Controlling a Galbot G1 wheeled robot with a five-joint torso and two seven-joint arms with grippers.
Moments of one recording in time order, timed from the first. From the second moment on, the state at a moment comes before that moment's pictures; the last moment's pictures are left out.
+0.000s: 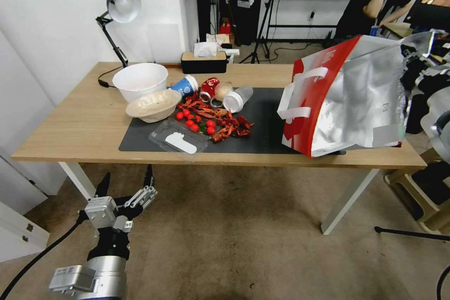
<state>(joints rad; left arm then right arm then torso) 1.93 -1.52 -0.55 -2.41 -0.27 -0.13 -0.08 -0.97 0.57 0.65 1.93 1.50 -0.07 0.42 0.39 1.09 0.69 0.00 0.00</state>
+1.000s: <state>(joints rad) 1.95 -1.54 -0.55 -2.42 -0.25 -0.15 -0.08 -0.96 0.57 0.64 1.91 1.48 -0.09 0.43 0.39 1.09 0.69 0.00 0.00</state>
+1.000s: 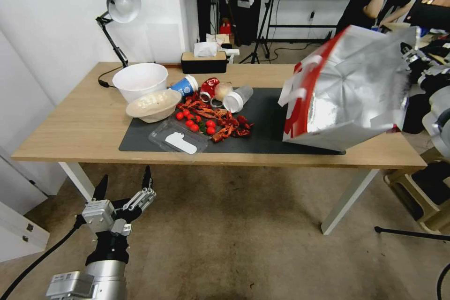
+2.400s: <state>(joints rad) 1.95 -1.55 -0.56 -2.44 -0.23 -0.15 -0.08 -1.06 0.58 0.66 2.04 1.35 -0.16 0.40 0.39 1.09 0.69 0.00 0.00</state>
